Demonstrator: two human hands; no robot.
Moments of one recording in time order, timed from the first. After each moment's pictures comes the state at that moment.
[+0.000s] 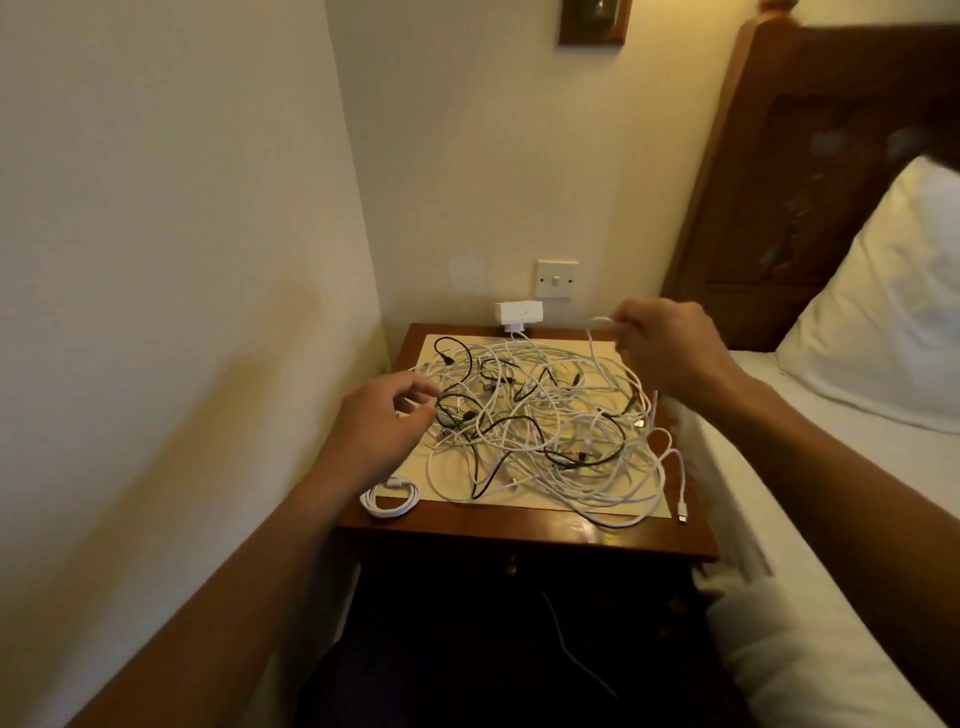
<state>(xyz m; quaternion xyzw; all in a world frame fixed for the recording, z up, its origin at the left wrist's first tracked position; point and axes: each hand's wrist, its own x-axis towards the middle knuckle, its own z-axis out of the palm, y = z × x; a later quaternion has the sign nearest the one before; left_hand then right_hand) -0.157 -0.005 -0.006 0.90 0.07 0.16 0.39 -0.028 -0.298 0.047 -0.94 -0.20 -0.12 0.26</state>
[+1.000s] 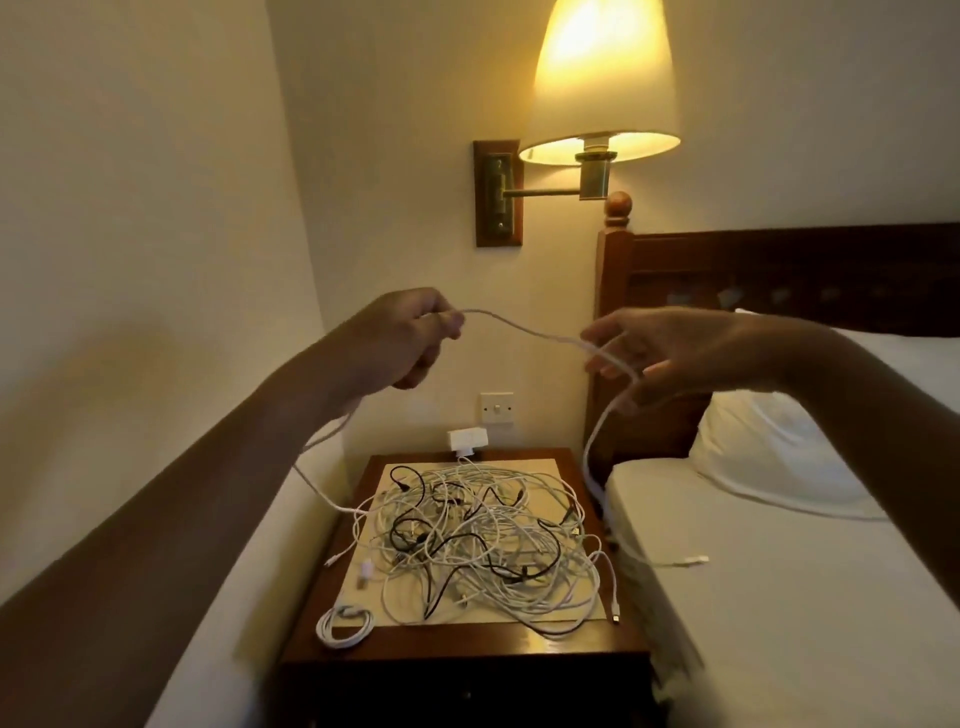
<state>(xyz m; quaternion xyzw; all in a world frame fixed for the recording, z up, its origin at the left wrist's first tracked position) -0.173 -0.093 0.240 0.87 -0.14 0.12 0.46 -0.117 -0.407 0.246 -0.90 -0.32 0.09 0.29</state>
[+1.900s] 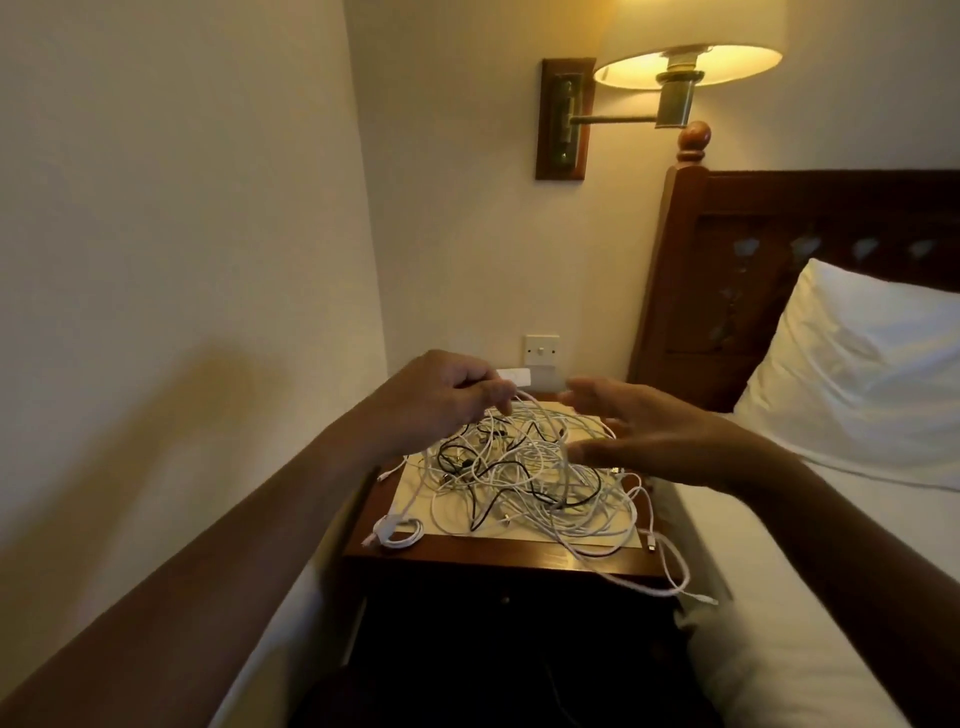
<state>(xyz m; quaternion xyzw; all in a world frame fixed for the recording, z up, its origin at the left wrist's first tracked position) -0.227 -0.061 0.137 0.90 -0.15 0.07 0.41 -0.172 -0.323 0.119 -0.88 -0.32 0.13 0.34</state>
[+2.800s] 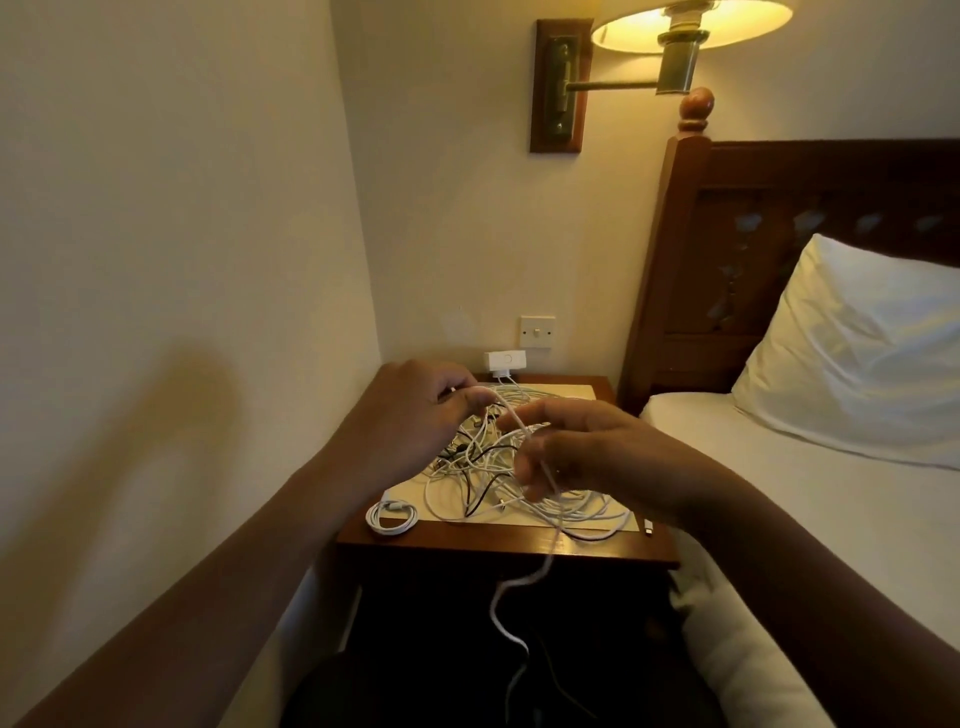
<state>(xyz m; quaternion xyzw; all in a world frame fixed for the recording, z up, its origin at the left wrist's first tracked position) -0.240 -0.064 0.113 0.93 -0.08 0.20 0.30 -0.204 -0.291 0.104 -0.74 -0.31 0.26 0.54</state>
